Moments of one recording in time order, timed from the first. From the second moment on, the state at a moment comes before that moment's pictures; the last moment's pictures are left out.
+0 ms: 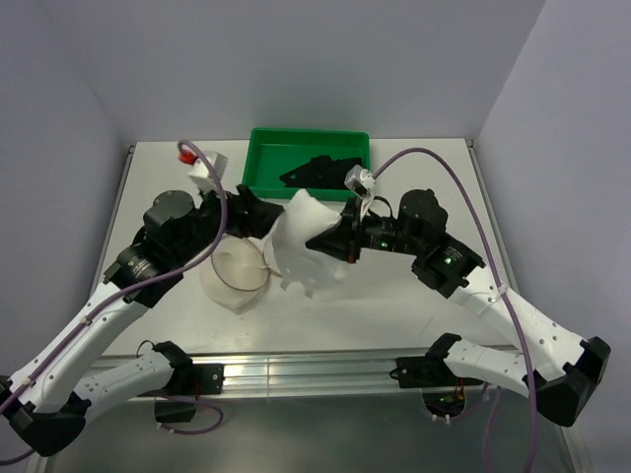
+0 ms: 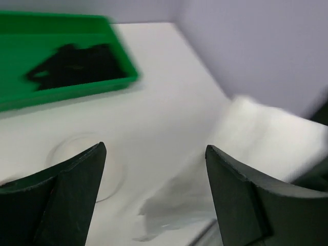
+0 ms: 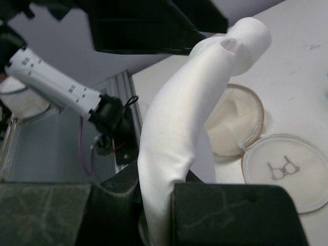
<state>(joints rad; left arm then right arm) -0.69 0.94 1.11 -0.27 0.14 -0.42 0.71 0.97 0.99 -0.13 -0.64 0.26</state>
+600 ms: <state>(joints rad) -0.49 0.78 0.55 -0.51 -0.47 -0.84 0.72 1.39 1.01 0.41 -0.47 0.55</state>
